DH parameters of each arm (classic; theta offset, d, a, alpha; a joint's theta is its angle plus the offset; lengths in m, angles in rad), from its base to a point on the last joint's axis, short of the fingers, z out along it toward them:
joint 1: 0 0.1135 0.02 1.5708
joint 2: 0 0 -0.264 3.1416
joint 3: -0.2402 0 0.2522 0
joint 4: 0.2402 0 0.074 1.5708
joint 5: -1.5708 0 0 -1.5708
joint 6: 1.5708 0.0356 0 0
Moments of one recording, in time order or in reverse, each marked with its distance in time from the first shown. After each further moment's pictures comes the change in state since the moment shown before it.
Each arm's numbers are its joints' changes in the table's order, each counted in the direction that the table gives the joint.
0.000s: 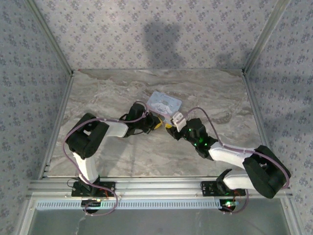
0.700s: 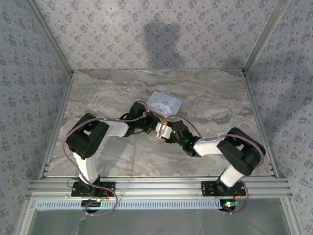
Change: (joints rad) left arm -0.002 0.000 -0.017 0.021 -0.007 -0.019; right arm 0.095 -0.342 -0.107 -0.070 -0.177 -0.409
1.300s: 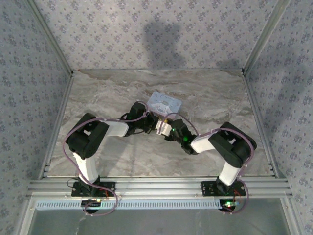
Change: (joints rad) left arm -0.004 0.000 -0.003 0.007 -0.004 -0.005; right arm -0.044 -0.117 -0.022 -0.109 0.000 0.009
